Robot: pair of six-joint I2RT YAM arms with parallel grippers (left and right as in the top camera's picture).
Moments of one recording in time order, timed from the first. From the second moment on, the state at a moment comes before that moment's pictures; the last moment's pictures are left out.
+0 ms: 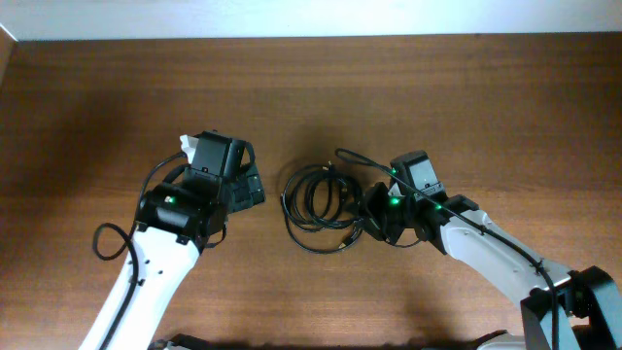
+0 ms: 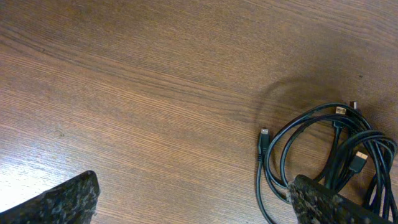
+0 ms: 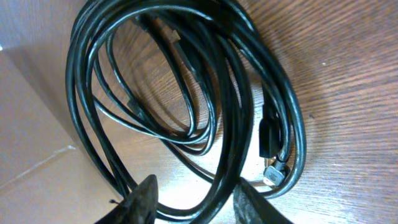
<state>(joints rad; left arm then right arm) -0.31 1.25 1.12 -0.96 -0.25 -0.54 0.40 1.54 0.76 -0.24 -0.52 1.21</state>
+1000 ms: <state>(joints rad) -0.31 1.25 1.12 -0.96 -0.25 -0.54 0.43 1.62 0.76 -0.19 -0.45 1.20</state>
